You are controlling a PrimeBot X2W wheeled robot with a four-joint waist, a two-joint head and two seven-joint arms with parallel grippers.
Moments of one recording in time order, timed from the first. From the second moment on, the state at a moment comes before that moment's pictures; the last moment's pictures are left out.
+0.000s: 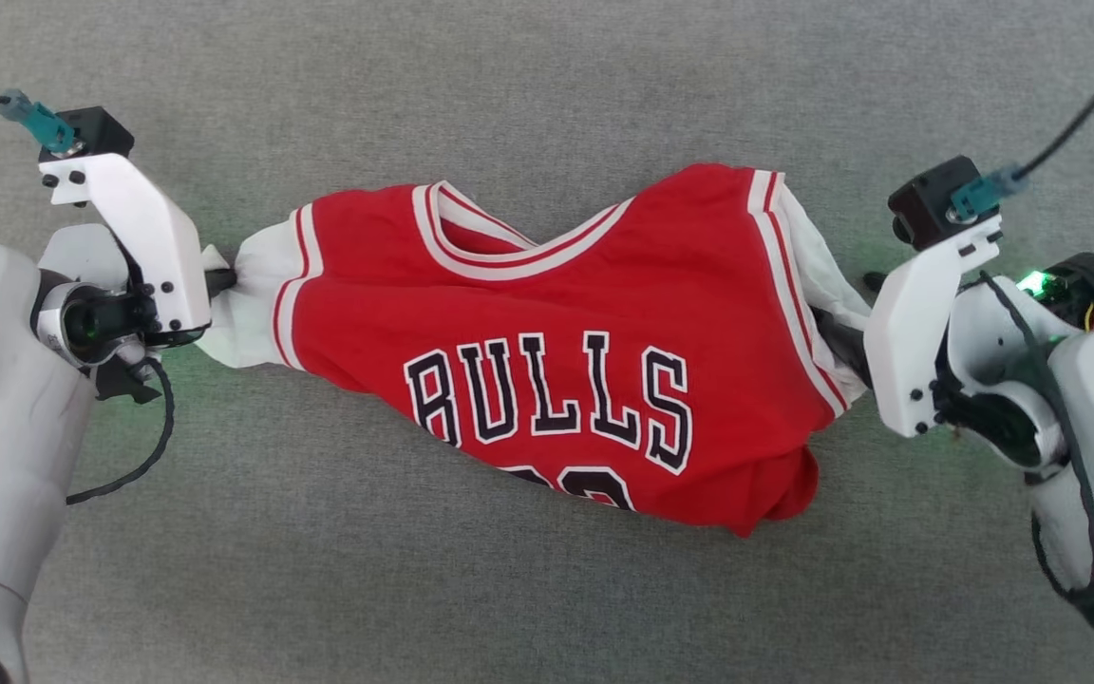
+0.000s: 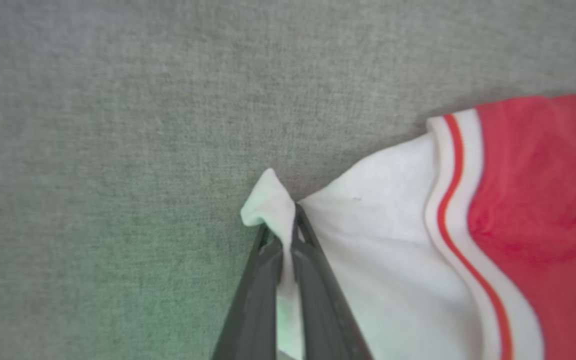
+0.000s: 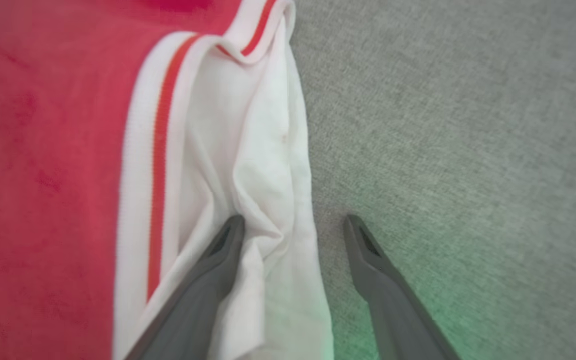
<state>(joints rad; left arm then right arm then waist) -0.99 0.47 -0.56 0.90 -0.94 -0.07 0.72 -0.61 -0.40 0.39 0.23 0.53 0.13 0.77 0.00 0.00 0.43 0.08</state>
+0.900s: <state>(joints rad) -1.17 0.52 -0.54 0.71 -0.91 -0.07 0.63 -0.78 -0.50 0.30 0.12 0.76 0.13 0.73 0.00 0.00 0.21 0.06</state>
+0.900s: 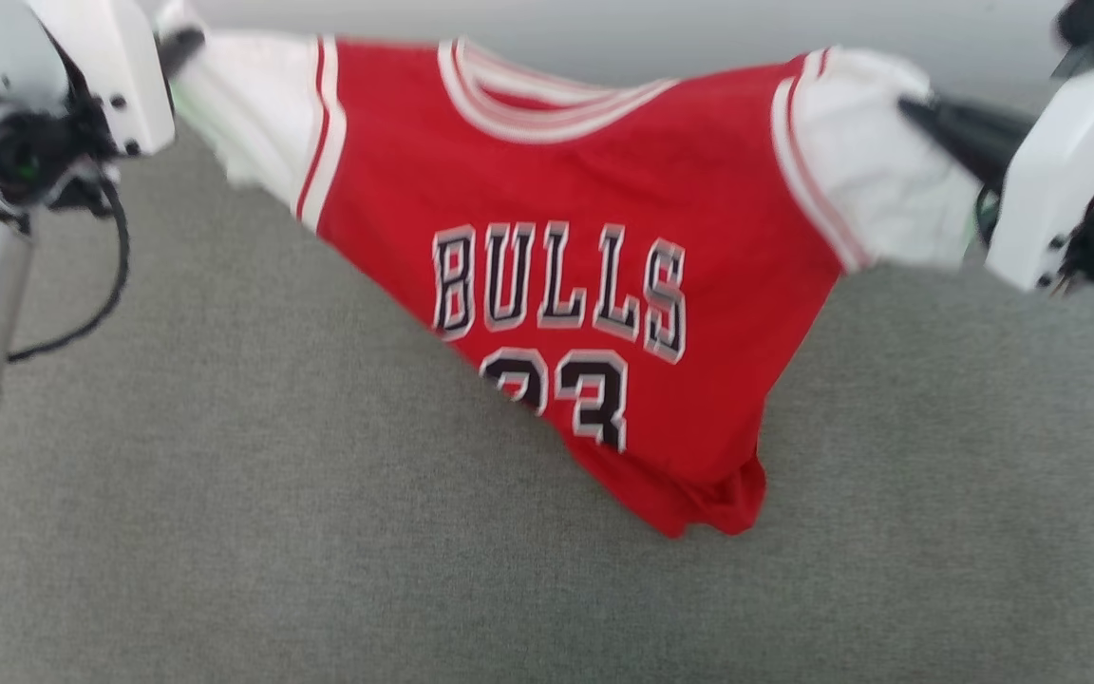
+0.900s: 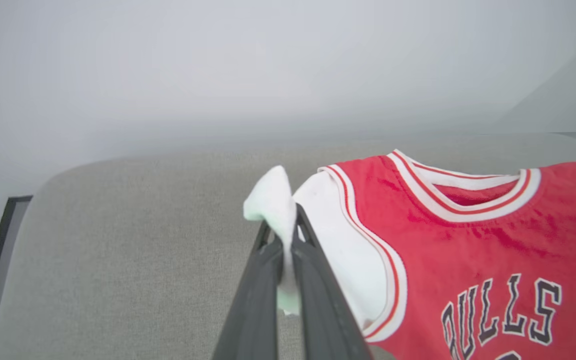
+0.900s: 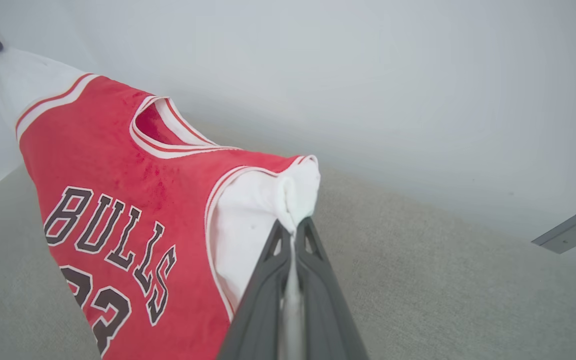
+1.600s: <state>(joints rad) -1.28 0.59 -0.55 0.50 -0.86 -0.01 0.68 -1.05 -0.53 0.40 0.13 0.78 0.13 0.62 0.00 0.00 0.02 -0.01</state>
